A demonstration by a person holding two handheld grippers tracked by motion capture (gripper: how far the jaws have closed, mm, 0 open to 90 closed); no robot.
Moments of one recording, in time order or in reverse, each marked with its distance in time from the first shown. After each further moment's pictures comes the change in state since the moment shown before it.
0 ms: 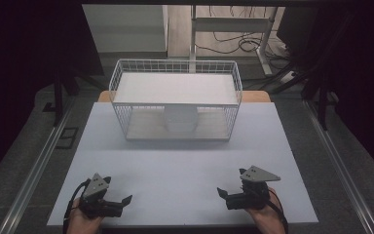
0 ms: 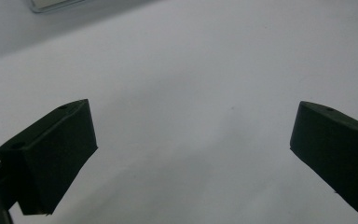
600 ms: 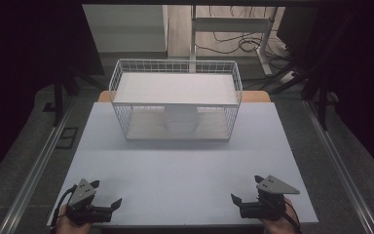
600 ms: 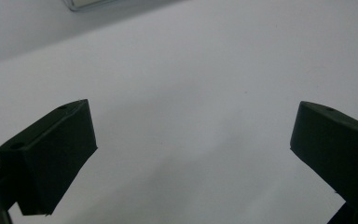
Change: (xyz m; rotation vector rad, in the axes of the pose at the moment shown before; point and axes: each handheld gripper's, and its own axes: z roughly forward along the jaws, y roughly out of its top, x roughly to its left) left arm 0.006 -0.015 -0.027 -0.039 0.040 -0.017; right arm -0.008 -0.024 -0.034 -0.024 -0.078 0.028
